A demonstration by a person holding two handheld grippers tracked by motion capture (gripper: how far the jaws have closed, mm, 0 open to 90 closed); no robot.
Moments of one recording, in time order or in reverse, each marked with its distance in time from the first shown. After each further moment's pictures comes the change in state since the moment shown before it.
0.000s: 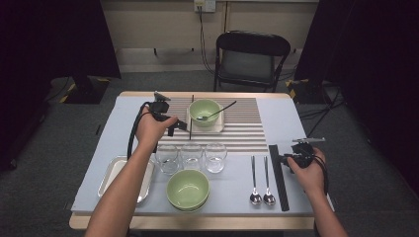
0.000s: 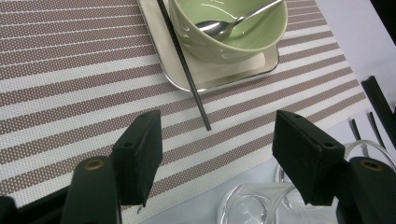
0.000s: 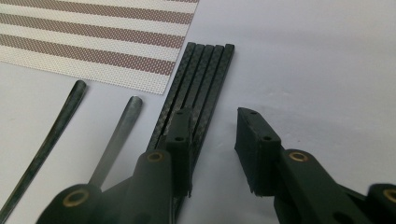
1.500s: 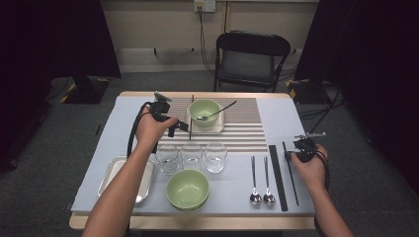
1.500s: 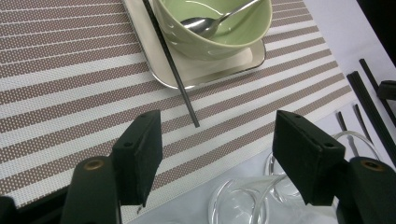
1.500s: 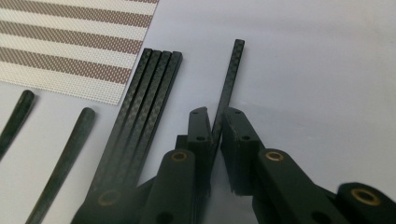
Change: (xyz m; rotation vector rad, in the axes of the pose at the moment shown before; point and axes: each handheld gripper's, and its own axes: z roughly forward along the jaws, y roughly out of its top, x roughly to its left) left arm -0.003 -0.001 -0.002 0.006 -0.038 0.019; right arm -0.015 0.012 0.005 0.048 -0.077 -0.018
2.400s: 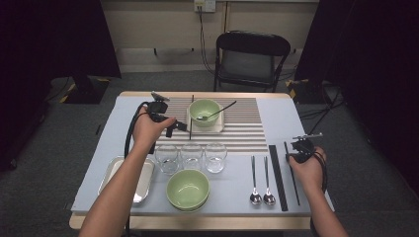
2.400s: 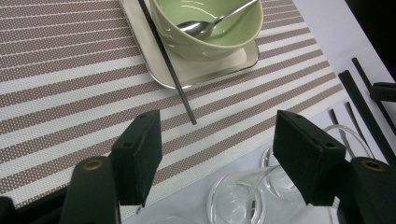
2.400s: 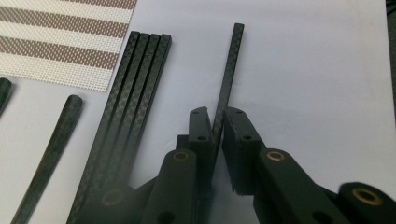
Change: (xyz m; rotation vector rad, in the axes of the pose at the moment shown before) left arm -0.001 -0.003 -0.010 -0.022 -0.011 0.012; right arm 0.007 -0.002 -0.002 0.044 -0.074 0.021
